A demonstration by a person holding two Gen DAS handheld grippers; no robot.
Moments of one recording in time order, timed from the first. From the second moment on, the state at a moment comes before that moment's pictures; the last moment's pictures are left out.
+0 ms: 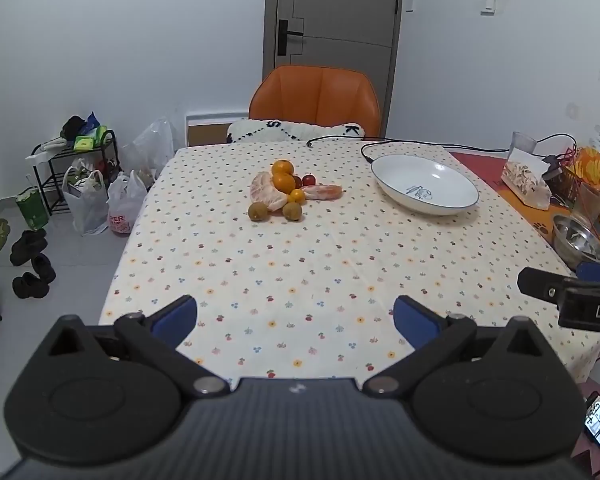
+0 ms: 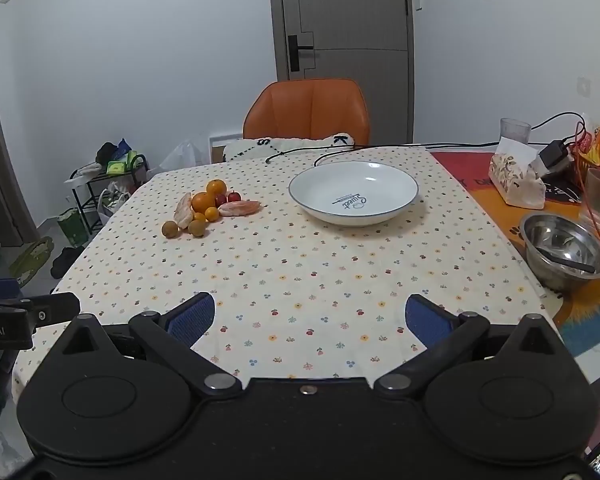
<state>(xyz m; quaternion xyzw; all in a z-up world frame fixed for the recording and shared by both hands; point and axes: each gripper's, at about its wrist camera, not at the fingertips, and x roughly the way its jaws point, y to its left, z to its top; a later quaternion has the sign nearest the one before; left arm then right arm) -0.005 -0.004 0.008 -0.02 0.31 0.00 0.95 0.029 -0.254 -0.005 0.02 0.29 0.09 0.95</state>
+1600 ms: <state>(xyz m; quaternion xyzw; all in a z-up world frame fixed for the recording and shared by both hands) -0.008 0.001 0.014 -0.02 0.30 0.00 0.95 0.029 -0.252 -0.003 0.00 0.28 0.08 0.96</state>
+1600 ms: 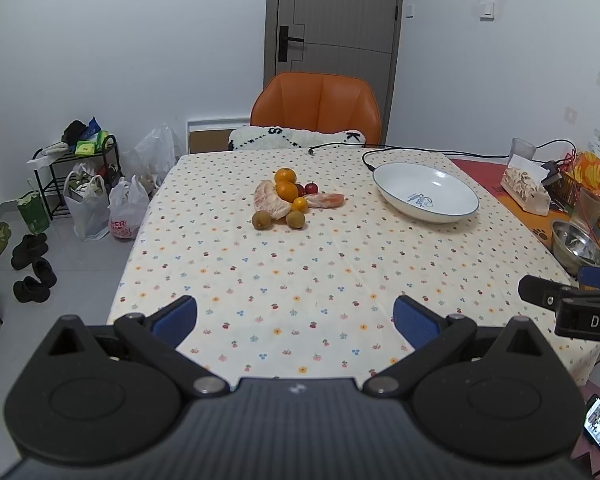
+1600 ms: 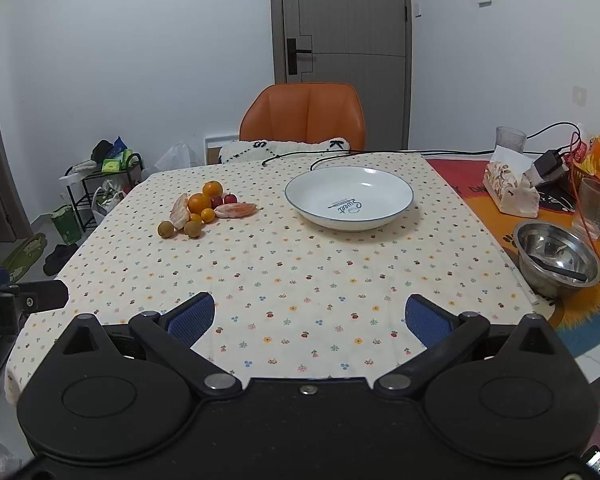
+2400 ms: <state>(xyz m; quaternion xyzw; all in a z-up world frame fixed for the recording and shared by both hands) 0.001 0.007 0.010 -0.02 0.31 0.00 0.95 0.033 -0.249 -0.006 0.00 0.28 0.09 0.96</state>
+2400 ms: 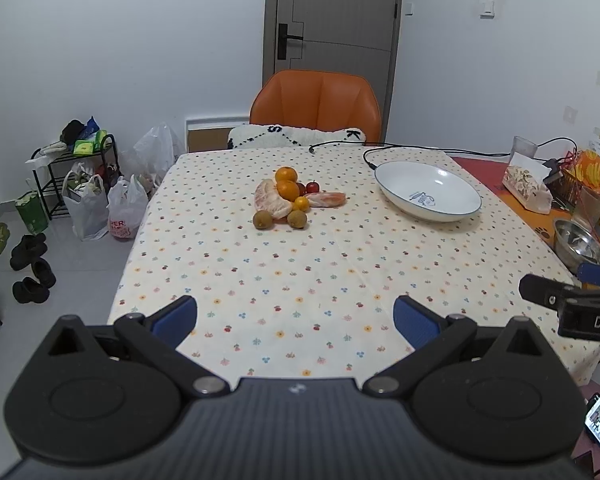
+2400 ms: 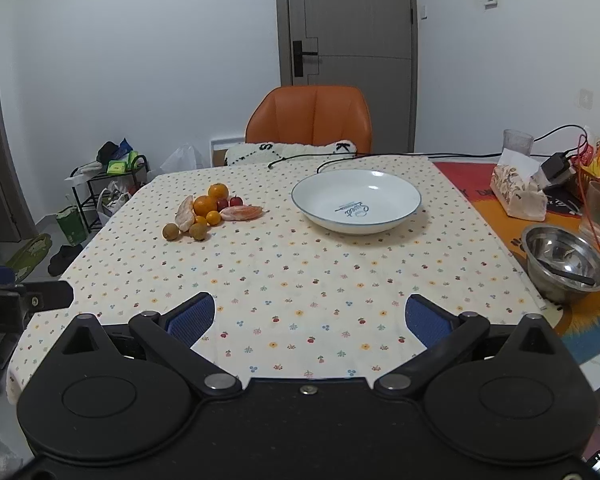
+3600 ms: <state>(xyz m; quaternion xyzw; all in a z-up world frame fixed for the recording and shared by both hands) 0.119 0.031 -0.015 -0.07 0.30 -0.02 0.95 0.142 -0.225 -0.037 0.04 0.30 0.18 0.94</state>
